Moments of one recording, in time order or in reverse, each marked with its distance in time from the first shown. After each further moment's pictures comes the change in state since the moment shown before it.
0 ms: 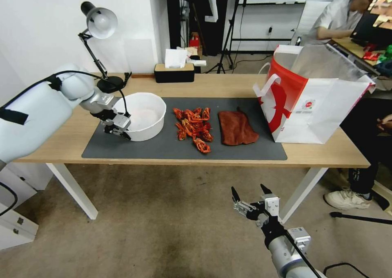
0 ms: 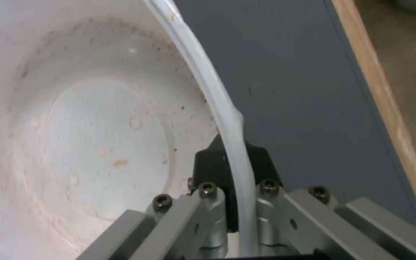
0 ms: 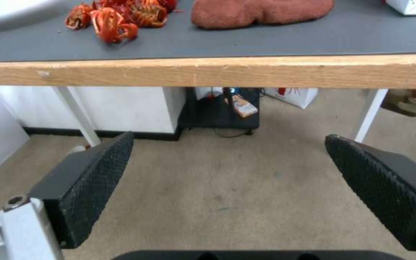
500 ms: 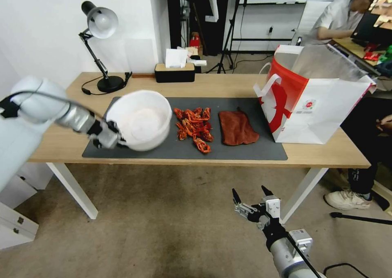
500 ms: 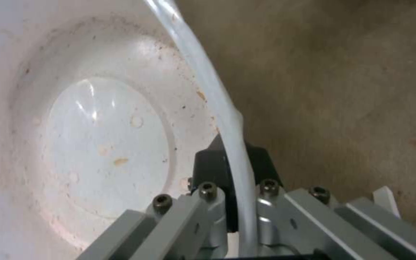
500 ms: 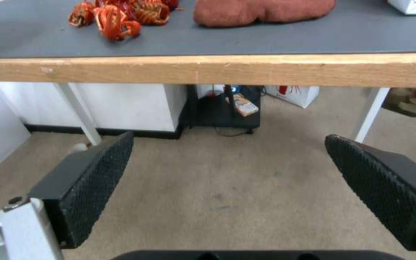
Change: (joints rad) left arm 0.473 0.220 -0.362 -0.630 -0.022 -0.111 -0.023; right arm -0.008 -0.004 0.000 0.004 -0.001 0.000 -0.003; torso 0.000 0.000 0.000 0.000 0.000
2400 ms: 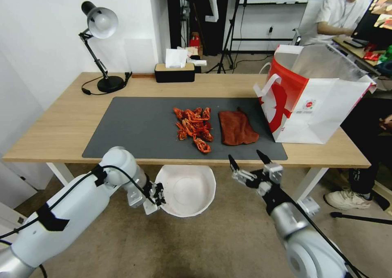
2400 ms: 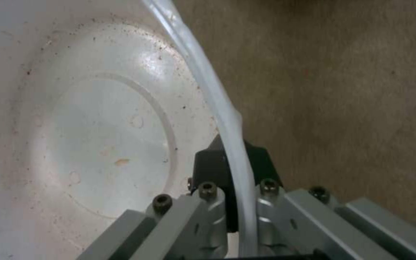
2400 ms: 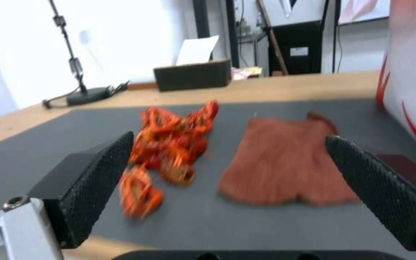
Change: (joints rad) left arm 0.157 -0.417 0.236 0.255 0.527 -0.341 -0.117; right arm 0.377 -0.236 -0.078 -0.087 0.296 0.056 0.087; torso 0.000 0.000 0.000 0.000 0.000
